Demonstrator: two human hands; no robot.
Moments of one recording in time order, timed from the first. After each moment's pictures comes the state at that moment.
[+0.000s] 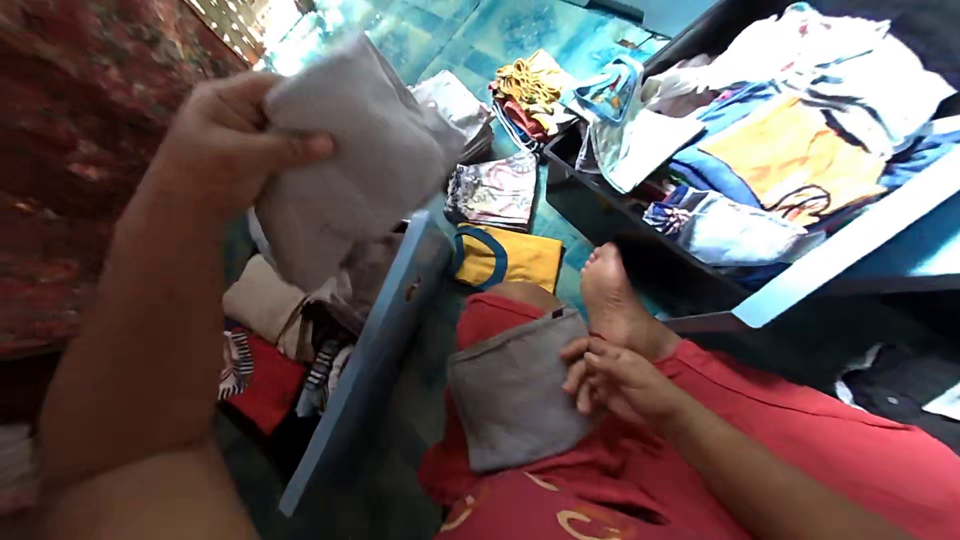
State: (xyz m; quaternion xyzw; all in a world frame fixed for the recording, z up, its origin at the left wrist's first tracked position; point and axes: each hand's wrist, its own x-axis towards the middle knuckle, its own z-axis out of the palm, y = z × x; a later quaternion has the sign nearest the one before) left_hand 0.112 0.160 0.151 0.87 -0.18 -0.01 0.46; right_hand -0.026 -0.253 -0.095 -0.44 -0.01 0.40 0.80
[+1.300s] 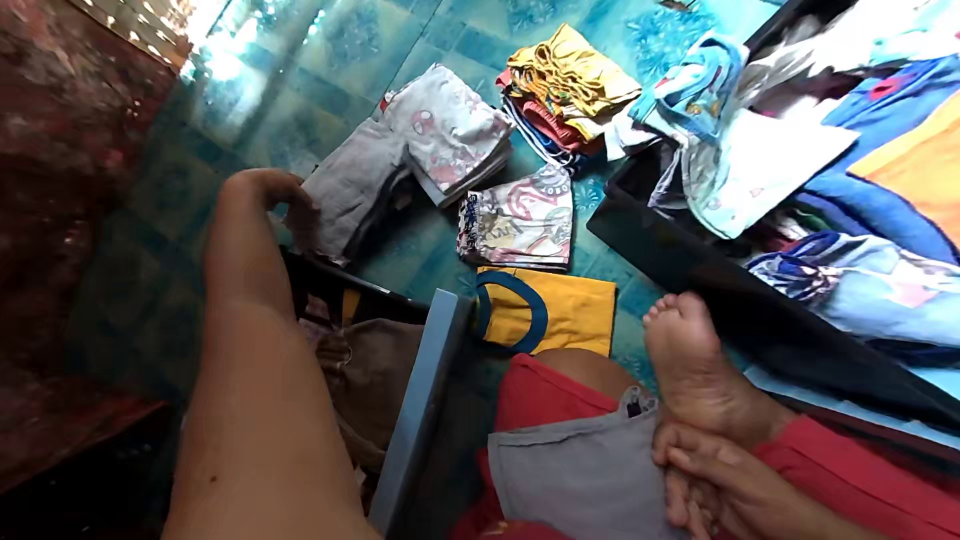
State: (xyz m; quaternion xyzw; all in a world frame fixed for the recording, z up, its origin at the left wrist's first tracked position) left_hand 0.378 0.320 -0.075 0.90 0.18 -0.36 0.18; right_hand 0.003 -0.243 -0.111 -0.39 0.10 0.44 0.80
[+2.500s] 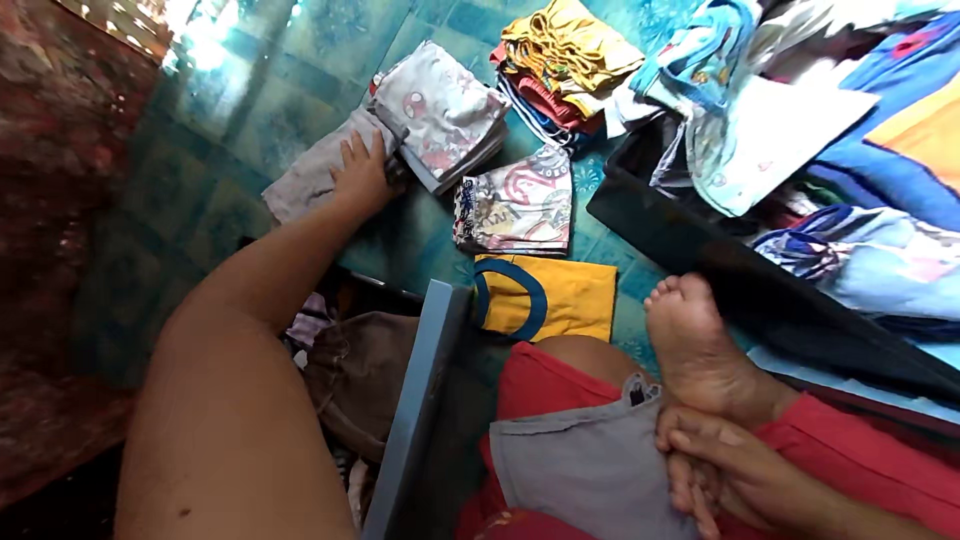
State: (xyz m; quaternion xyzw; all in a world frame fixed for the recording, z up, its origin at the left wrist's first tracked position) left_hand 0.351 0.189 -0.128 0.98 -0.03 -0.18 0.01; right_hand 0.030 -0.215 -0.062 -0.52 0.25 0.42 0.70
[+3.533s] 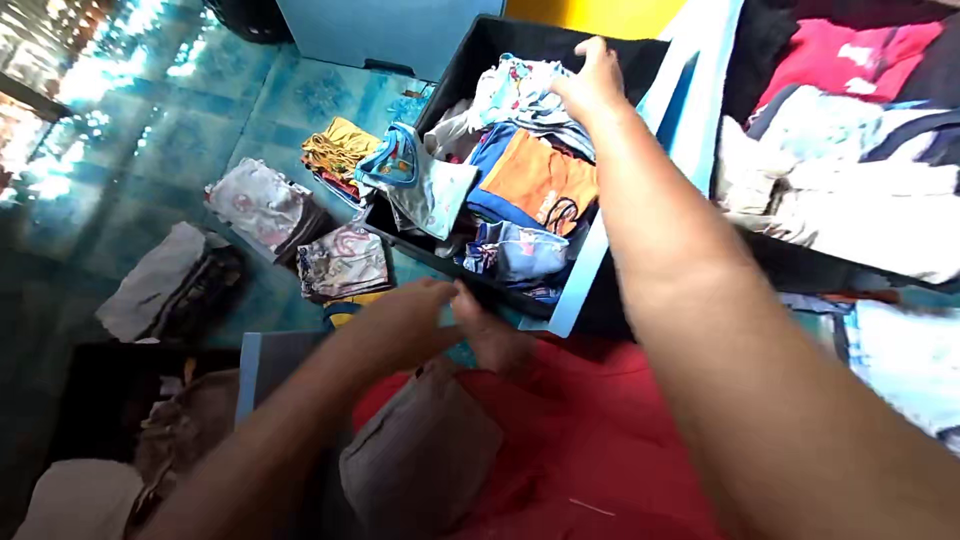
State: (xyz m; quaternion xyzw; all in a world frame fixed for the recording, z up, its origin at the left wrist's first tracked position) left_hand 0.153 -0.123 0.030 0.87 -0.32 -0.36 0.12; right_hand 0.316 -0.486 -0.060 -0.90 0.22 -0.09 0.37
